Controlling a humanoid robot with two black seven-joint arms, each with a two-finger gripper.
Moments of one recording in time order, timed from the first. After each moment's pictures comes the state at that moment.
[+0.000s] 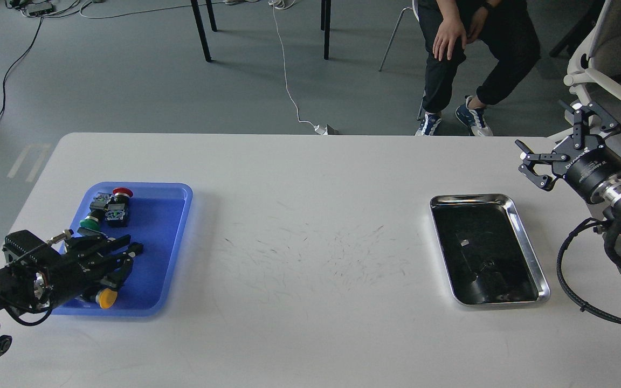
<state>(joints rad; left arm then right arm) -0.45 0.72 -0.29 -0.80 1.86 0.42 -0.49 0.58 -0.63 0.76 0.79 0.19 0.49 0.07</state>
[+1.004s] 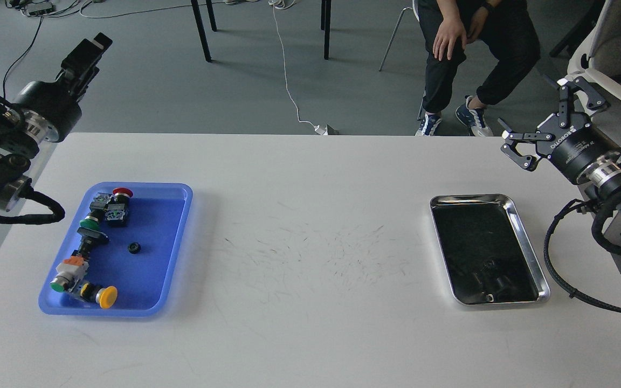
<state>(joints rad) -0.96 0.60 -0.32 -0.72 0.41 -0.02 -0.47 0.62 -0.63 0.78 0.93 0.18 0.49 0.07</state>
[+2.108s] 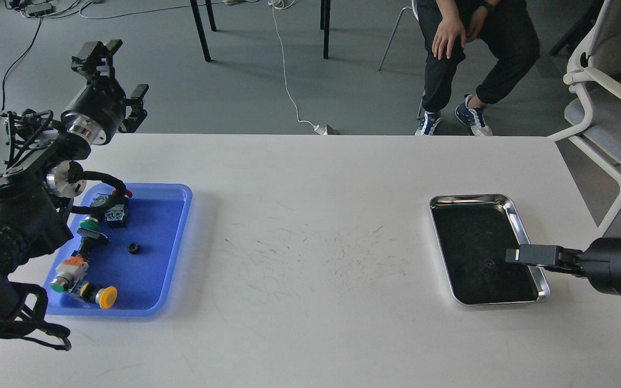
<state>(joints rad) -0.98 0.22 -0.50 -0.12 0.09 -0.49 -0.41 0.63 -1.17 0.36 1.58 -1.13 0.43 -0.06</state>
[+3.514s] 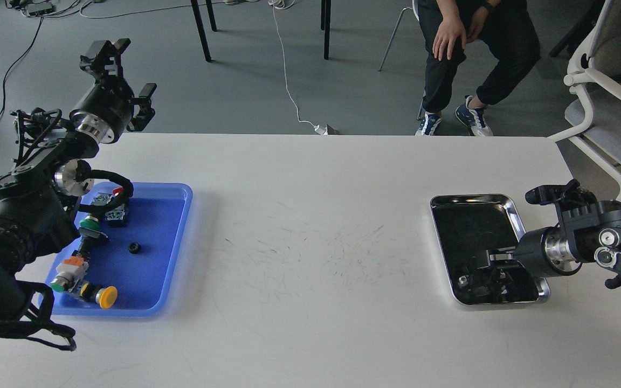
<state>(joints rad) -0.99 0.20 -0.50 -0.12 0.09 -0.49 -0.41 0.99 -0.80 -0.11 1.24 -1.20 0.46 -0.05</state>
